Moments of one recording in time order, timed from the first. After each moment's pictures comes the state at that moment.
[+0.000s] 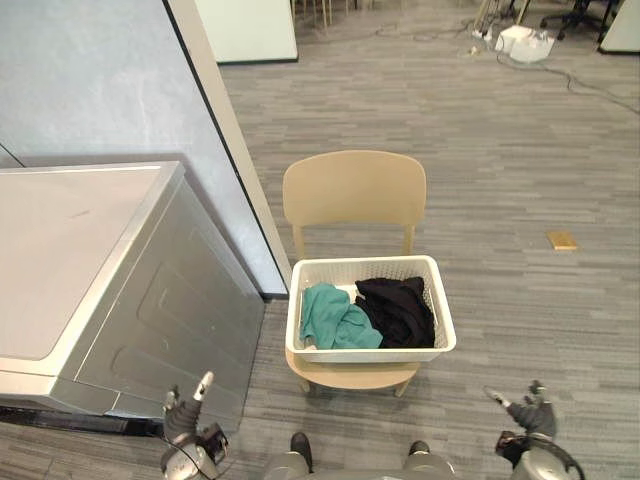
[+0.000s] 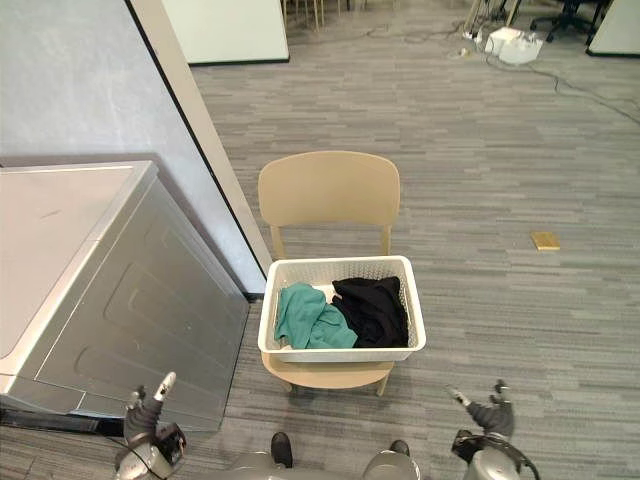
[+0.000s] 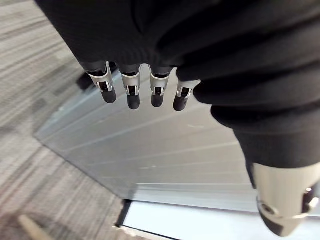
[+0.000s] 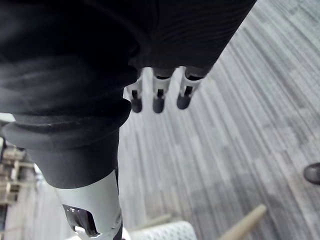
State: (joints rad) left arm 0.31 -0.07 0.33 0.46 -0.13 0.00 0.21; right arm 0.27 -0.01 -0.42 0.40 -0.01 0.05 -0.11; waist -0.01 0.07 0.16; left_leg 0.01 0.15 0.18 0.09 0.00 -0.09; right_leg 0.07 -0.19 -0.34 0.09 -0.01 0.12
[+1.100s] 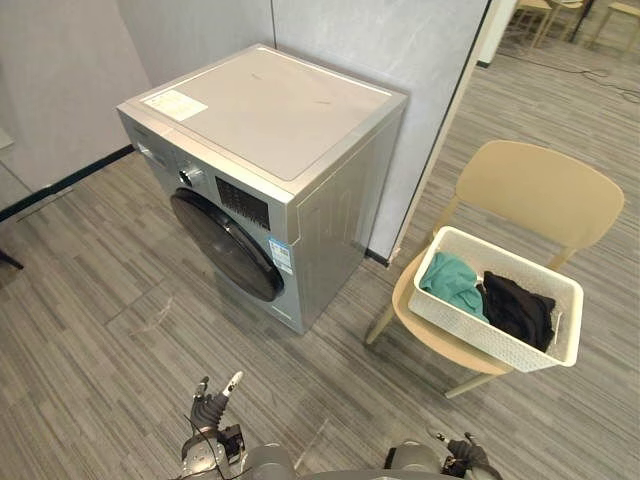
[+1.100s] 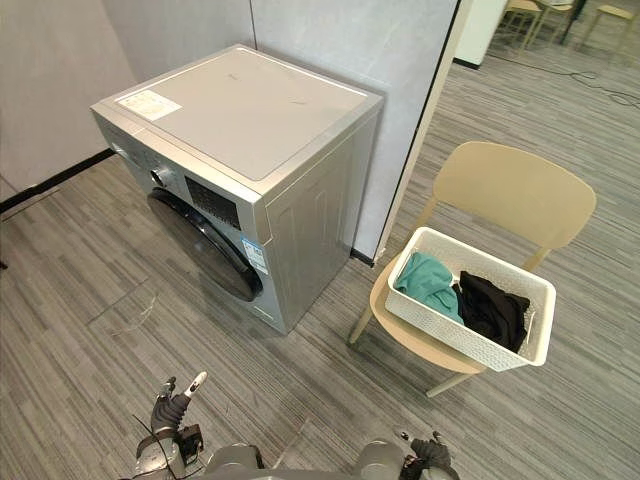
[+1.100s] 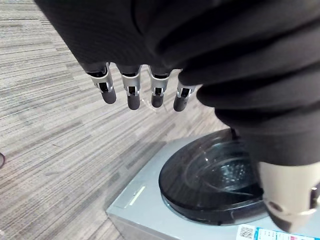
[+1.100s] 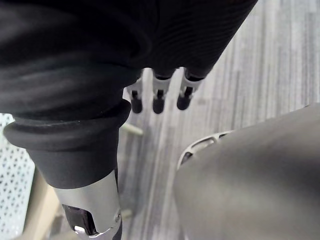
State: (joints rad) left arm 0.28 -0.04 0.21 0.37 -0.03 0.04 0.20; right arm 0.16 0.07 -0.42 0.75 0.04 0.11 -0.15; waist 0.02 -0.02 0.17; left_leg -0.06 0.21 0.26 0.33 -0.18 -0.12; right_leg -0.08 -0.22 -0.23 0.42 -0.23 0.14
